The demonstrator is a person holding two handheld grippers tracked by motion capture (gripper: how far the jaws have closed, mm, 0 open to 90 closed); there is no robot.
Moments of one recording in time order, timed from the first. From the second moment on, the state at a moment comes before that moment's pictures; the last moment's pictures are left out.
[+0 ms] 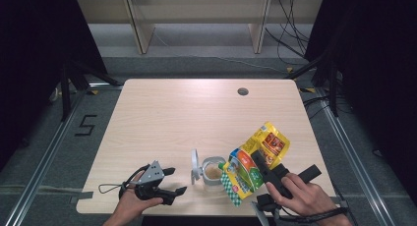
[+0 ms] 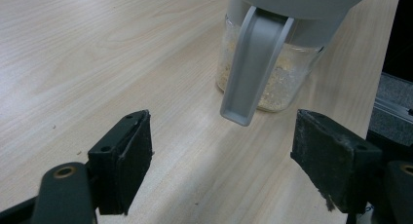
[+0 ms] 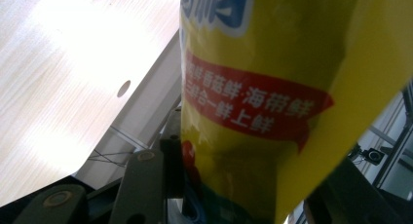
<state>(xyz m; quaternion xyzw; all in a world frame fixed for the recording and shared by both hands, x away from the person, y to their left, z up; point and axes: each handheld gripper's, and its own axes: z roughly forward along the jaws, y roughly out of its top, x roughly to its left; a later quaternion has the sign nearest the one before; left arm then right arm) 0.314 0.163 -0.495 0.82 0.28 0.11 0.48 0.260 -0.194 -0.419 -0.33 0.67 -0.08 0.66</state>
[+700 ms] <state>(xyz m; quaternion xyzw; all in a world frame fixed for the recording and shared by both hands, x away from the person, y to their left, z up) 0.314 0.163 -0.495 0.83 0.28 0.11 0.48 0.260 -0.196 -0.418 -0.32 0.67 -0.07 0.67</state>
